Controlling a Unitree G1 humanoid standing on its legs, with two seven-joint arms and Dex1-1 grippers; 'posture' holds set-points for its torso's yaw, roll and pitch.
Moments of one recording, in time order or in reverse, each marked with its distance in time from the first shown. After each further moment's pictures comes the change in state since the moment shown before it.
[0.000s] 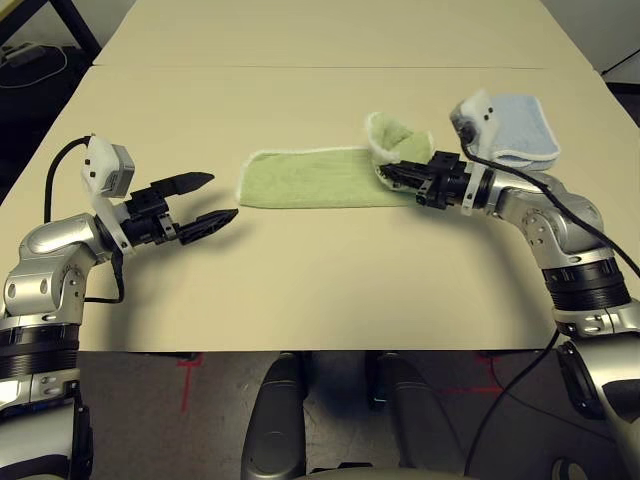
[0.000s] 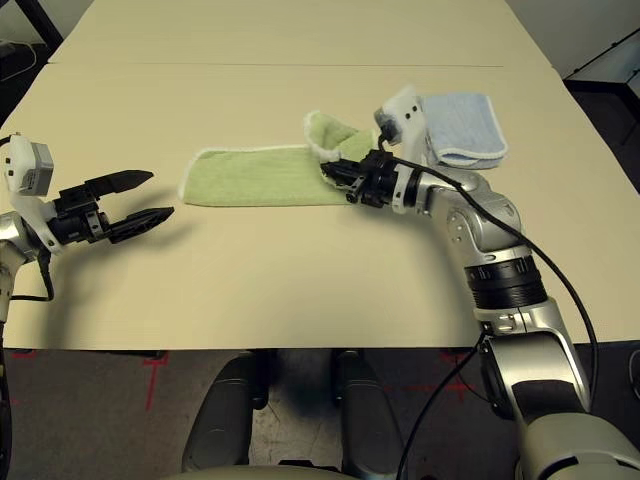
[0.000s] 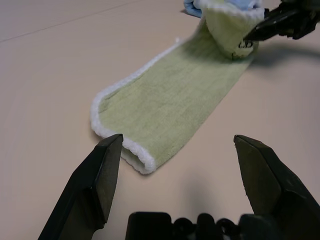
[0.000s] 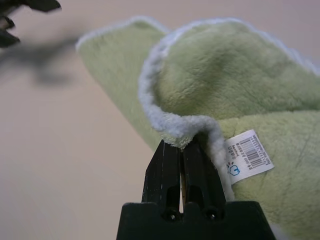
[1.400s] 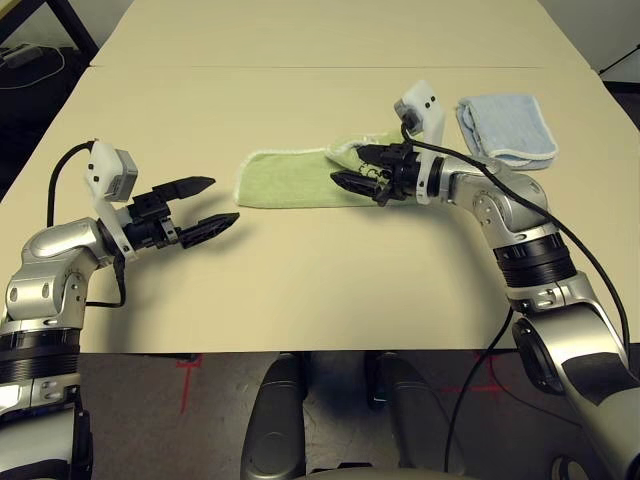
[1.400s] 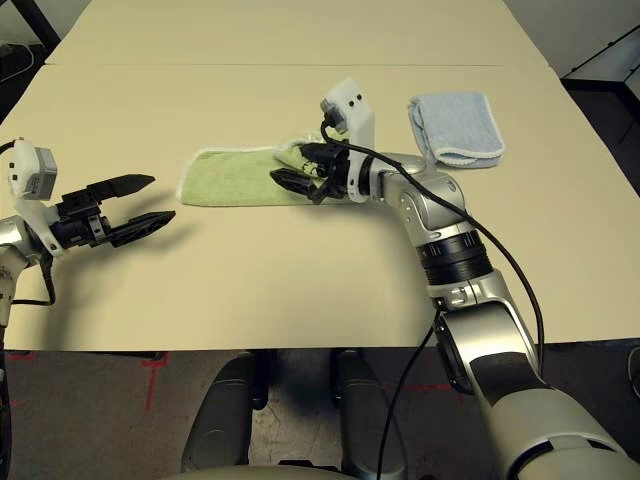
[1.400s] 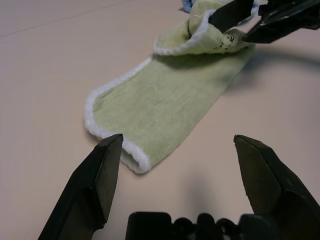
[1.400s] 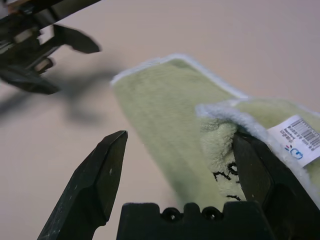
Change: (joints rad) left arm 0.003 -0.009 -0.010 -0.015 0.000 0.006 0.011; right arm -0.140 0.162 0.017 0.056 -0.043 0.029 0.035
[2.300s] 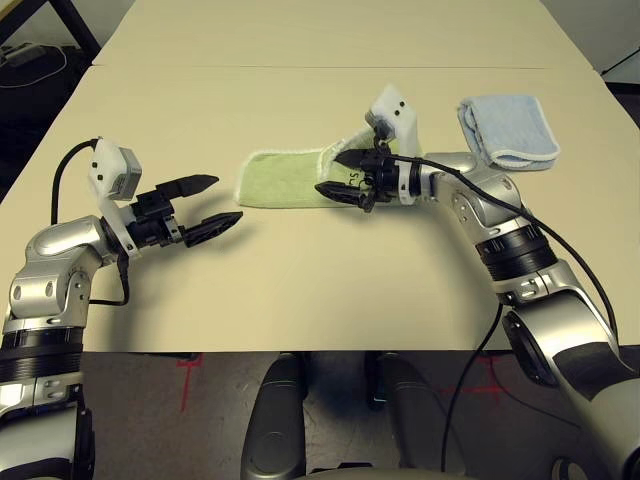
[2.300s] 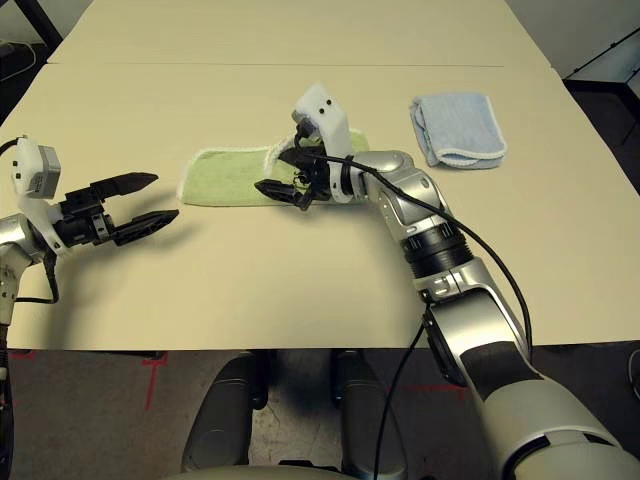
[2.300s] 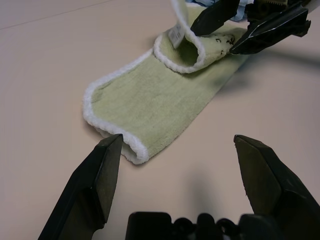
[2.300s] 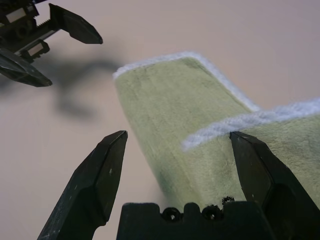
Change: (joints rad) left arm 0.030 -0.001 0.002 -0.016 0.000 0.003 0.010; right arm -0.094 0.047 0.058 0.186 -0.100 -0.151 0.050
